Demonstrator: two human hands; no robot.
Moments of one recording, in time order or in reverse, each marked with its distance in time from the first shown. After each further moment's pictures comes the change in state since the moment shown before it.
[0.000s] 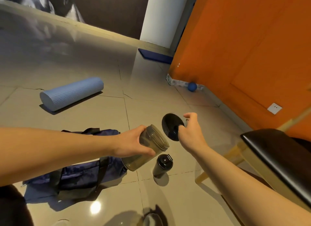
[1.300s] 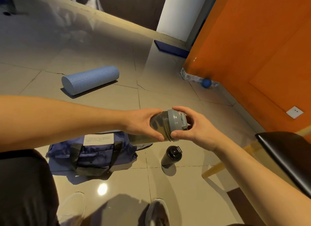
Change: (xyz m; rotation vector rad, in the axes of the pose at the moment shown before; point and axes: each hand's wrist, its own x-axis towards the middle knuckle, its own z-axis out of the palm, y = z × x) left_hand -0.014 0.004 -0.034 0.158 -0.052 0.180; right_hand -0.016 -0.012 -0.014 0.006 -0.548 -0.358
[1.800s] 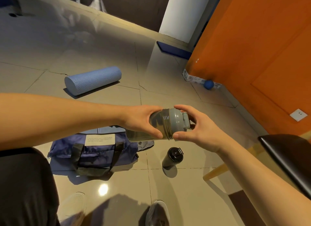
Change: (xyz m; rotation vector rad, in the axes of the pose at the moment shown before) left_hand -0.004 0.007 -0.016 0.036 -0.010 -0.001; right_hand 0.001 -0.007 -0.004 -0.076 0.024 -0.058
